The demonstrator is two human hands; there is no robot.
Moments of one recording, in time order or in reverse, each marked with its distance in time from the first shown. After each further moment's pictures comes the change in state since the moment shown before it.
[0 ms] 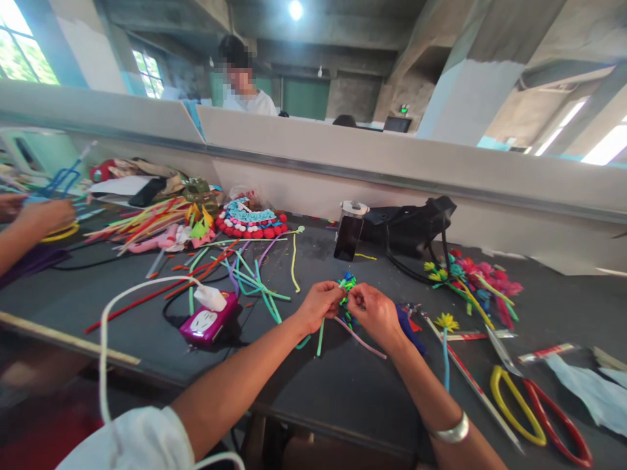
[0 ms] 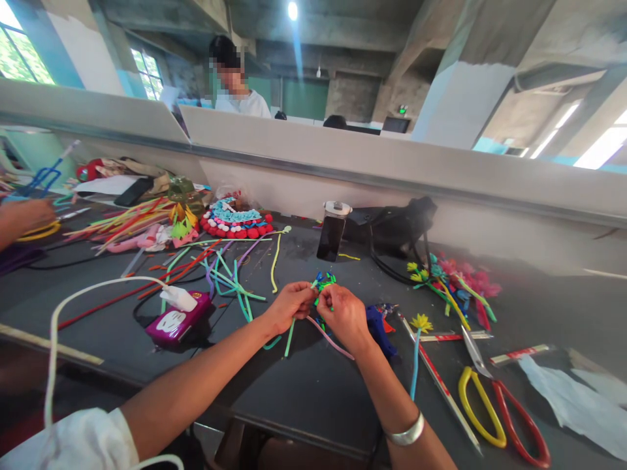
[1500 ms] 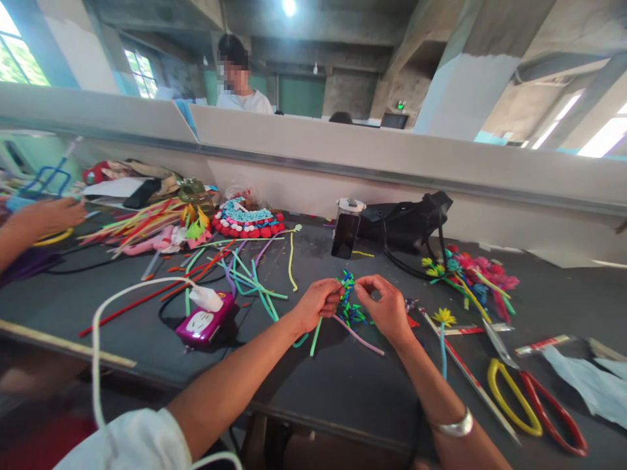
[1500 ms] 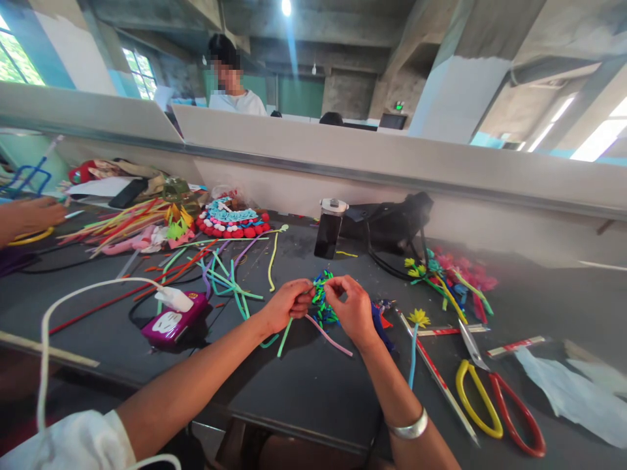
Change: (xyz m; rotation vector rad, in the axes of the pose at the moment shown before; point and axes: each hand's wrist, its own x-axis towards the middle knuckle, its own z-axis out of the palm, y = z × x) left_hand -0.003 0.008 -0.002 -0.006 -0.167 -0.055; right_hand 0.006 -0.002 -0.022 0.329 0.152 0.102
